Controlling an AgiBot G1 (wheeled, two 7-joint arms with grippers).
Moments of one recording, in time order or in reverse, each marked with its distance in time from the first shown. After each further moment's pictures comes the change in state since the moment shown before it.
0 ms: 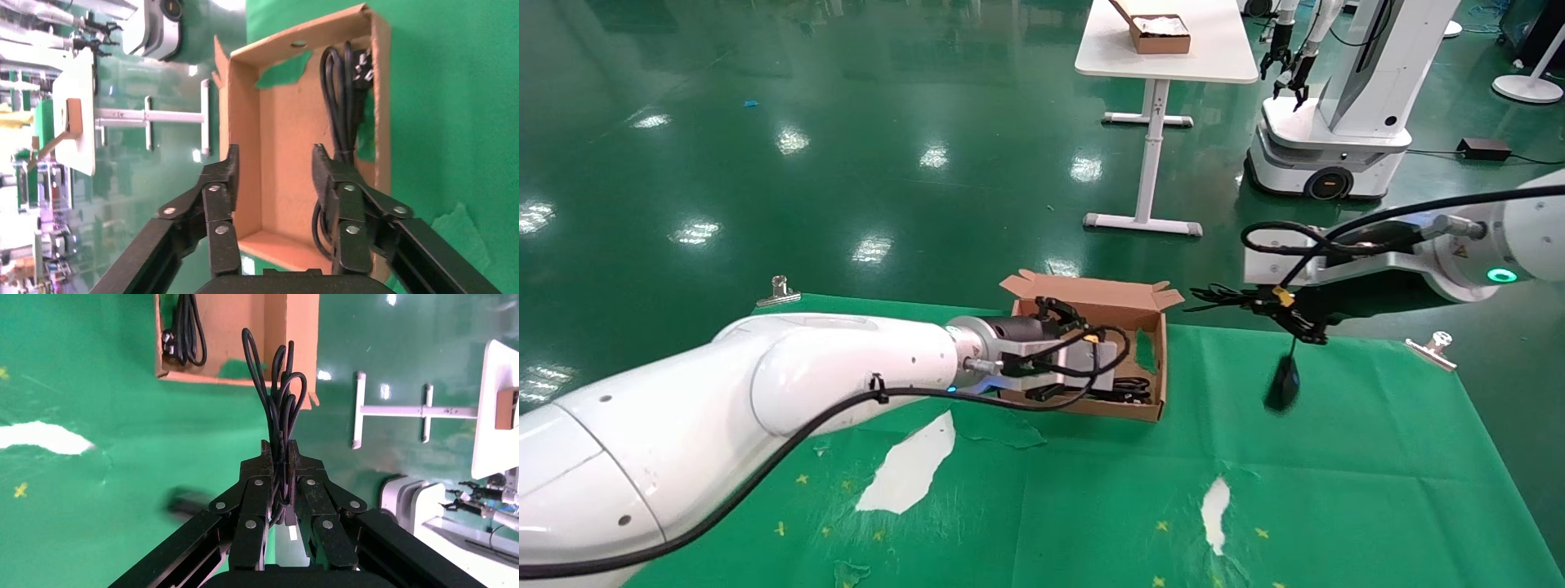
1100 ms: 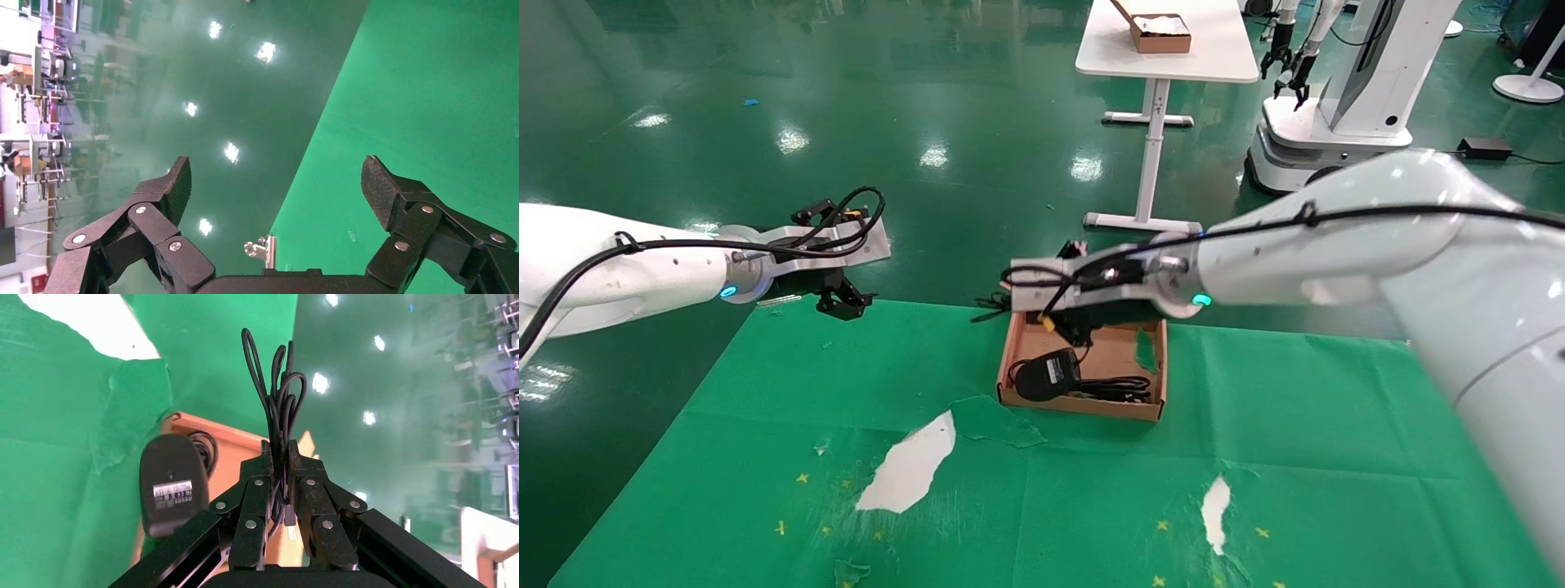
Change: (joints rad) left arm -0.133 -0.117 -0.116 0.445 -0.219 0.090 0.227; right arm -0.013 -0.399 -0.129 -0.478 0.261 0.376 -0.422
